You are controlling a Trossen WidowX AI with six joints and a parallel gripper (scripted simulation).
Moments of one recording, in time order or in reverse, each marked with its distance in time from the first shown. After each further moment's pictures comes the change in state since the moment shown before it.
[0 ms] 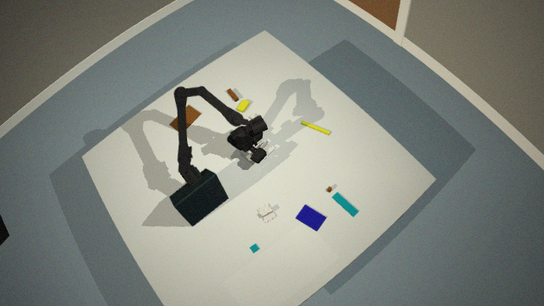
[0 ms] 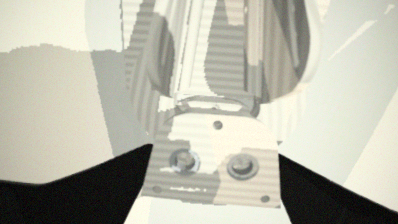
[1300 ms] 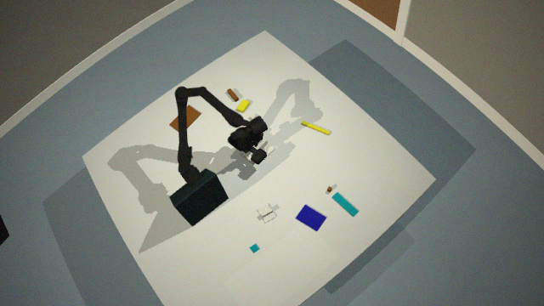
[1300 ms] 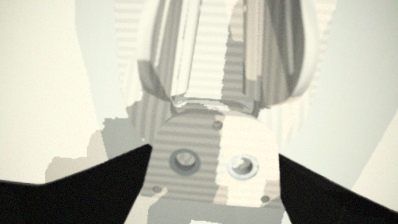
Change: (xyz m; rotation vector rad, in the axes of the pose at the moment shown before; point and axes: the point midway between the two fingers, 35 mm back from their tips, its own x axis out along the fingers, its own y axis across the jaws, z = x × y) arm 0.007 0.000 0.000 0.007 0.000 0.000
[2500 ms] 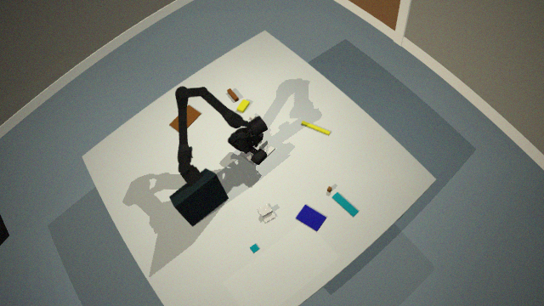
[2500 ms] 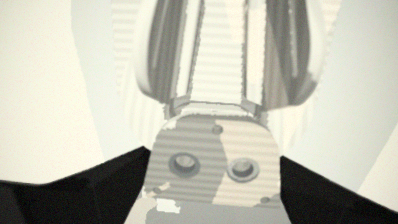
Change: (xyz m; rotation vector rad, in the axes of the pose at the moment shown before) arm 0.005 -0.001 0.000 0.002 -0.007 0.003
